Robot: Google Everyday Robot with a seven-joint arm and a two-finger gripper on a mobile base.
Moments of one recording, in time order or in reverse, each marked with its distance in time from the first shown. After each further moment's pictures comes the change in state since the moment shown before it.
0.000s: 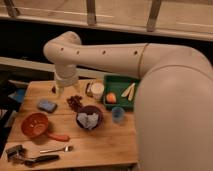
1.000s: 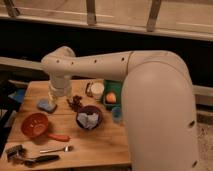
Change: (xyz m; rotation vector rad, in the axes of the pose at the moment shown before) arm 0.009 0.020 0.067 -0.088 0.038 0.026
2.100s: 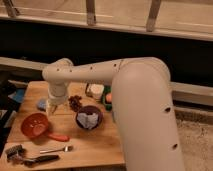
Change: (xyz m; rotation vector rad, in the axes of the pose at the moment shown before) arm 0.005 0.020 0.053 -0.071 0.080 0.000
